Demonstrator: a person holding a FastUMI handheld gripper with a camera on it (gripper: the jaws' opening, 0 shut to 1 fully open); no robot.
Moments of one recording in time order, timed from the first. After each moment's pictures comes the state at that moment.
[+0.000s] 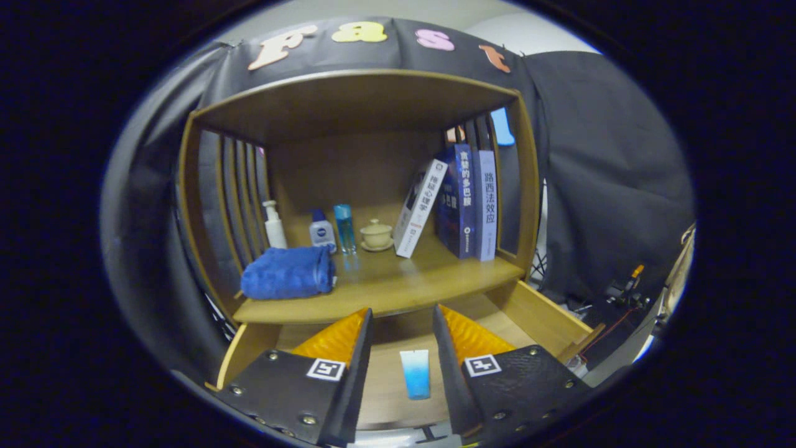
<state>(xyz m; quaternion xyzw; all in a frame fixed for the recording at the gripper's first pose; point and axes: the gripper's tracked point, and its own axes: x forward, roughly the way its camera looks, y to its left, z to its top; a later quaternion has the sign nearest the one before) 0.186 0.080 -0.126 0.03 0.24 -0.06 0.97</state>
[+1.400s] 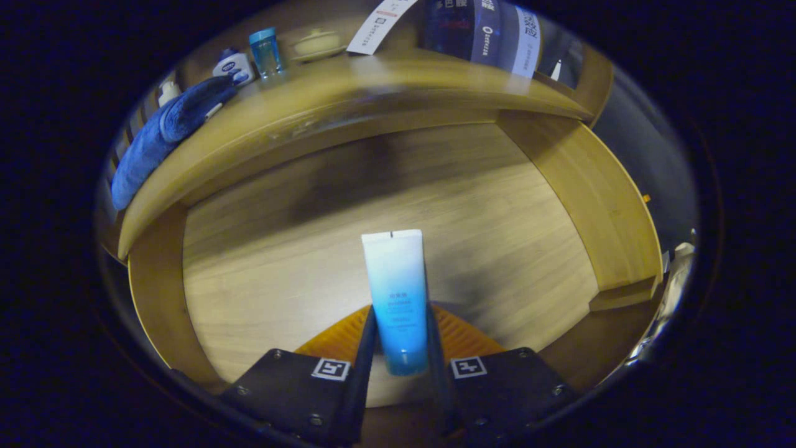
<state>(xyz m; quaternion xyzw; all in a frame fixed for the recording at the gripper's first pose) 0.148 0.055 -0.333 0.01 0.62 -0.11 0.78</state>
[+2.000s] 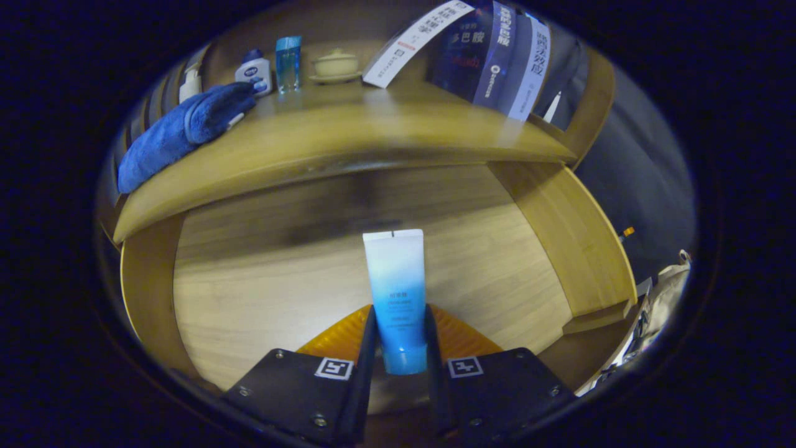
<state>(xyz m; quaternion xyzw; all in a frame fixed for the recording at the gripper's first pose) 0.175 0.046 -0.308 -0.04 0.53 -0.12 0.84</state>
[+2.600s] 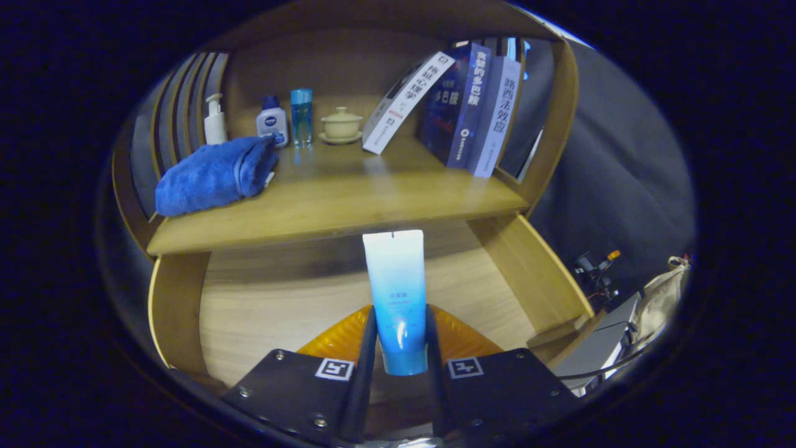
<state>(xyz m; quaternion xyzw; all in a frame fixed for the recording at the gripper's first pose) 0.172 0.038 -0.224 -0.07 0.45 -0.12 0.88</state>
